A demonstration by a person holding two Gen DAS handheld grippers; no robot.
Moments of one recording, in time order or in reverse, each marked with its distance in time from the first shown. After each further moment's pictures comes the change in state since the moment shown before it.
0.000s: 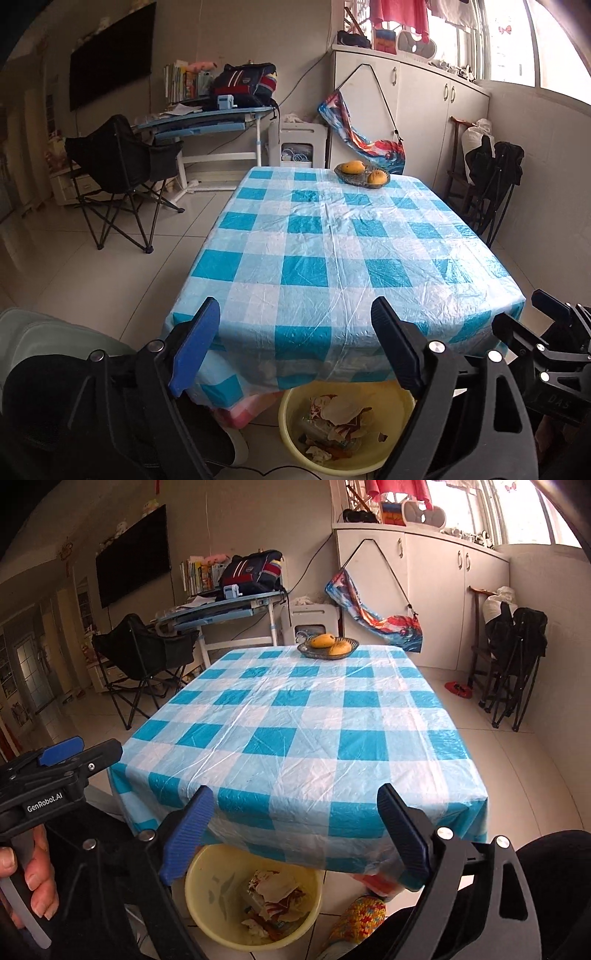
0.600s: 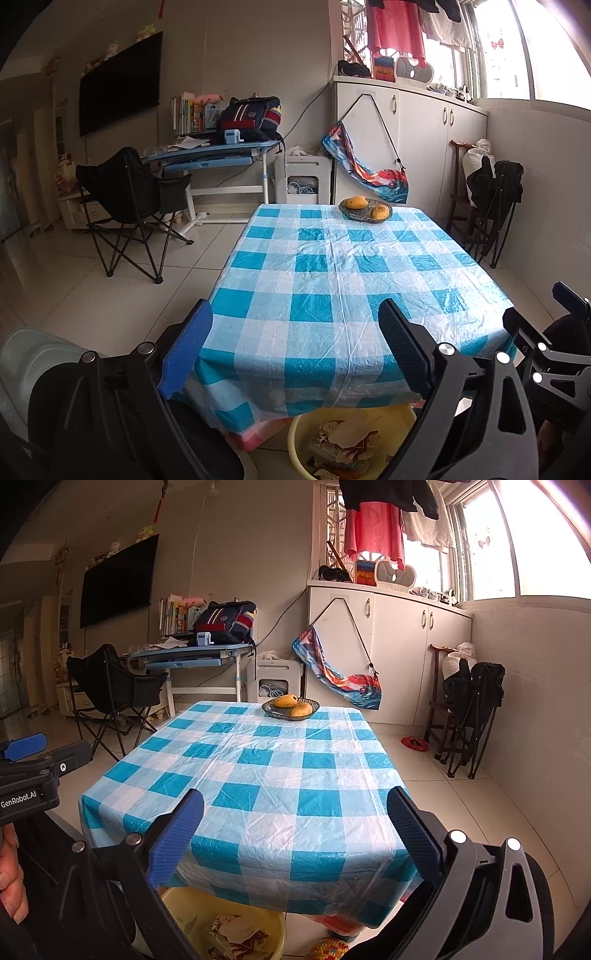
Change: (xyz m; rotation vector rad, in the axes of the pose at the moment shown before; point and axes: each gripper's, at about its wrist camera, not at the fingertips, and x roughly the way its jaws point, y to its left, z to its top) left arm -0.027 -0.001 0.013 0.017 -0.111 0.034; right arm -0.009 0.008 0.010 -0.050 -0.152 -0.140
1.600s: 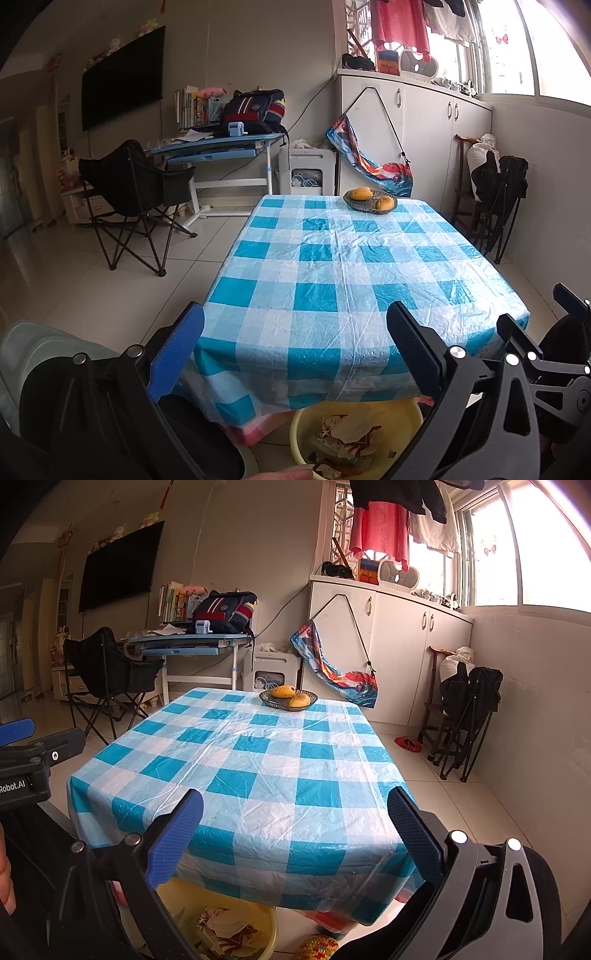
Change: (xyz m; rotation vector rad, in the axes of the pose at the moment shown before) left arm 0.009 0.001 -0.011 -0.004 0.026 0.015; right arm 0.004 0.010 -0.010 -0.042 0.018 -0.023
